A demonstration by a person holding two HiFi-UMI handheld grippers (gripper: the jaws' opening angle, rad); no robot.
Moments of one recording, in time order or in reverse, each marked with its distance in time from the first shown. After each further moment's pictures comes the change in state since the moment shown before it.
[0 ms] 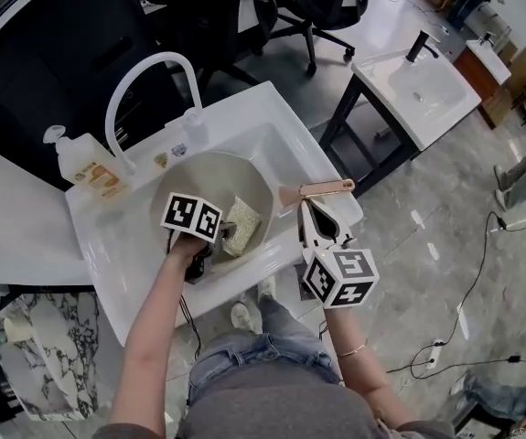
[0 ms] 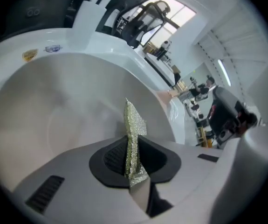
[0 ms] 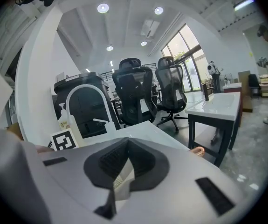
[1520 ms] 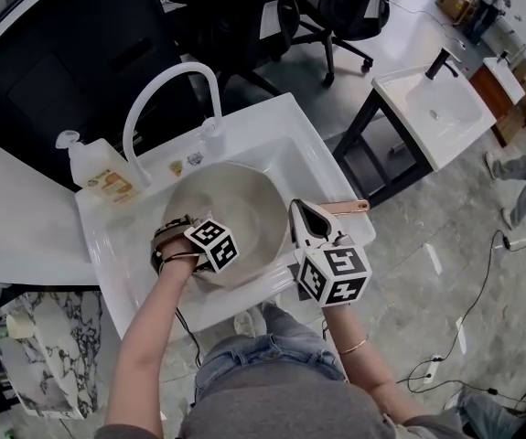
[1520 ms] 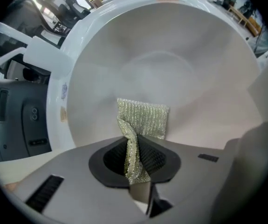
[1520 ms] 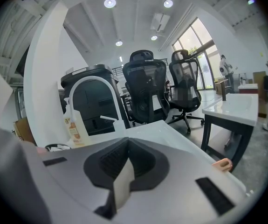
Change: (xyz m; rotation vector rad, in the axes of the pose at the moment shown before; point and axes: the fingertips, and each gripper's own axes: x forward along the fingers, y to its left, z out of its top) left arm -0.048 0.134 -0.022 0.769 0.542 0.822; right arm 0.059 0.037 0.005 -0.066 0.059 0.116
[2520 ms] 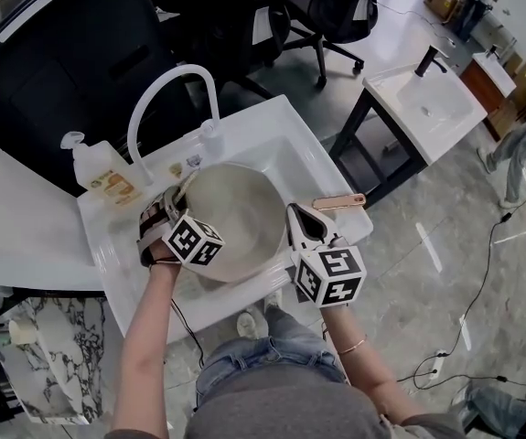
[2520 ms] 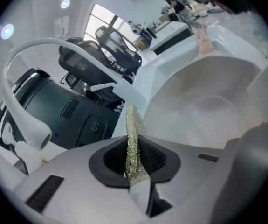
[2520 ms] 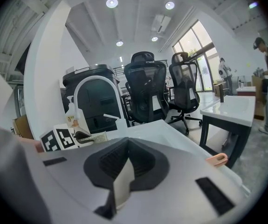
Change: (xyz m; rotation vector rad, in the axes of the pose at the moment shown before) left arm -0.092 0.107 0.012 -0.275 -0.460 0.551; right arm -0.017 0.012 -0.008 -0.016 -0.007 -0.018
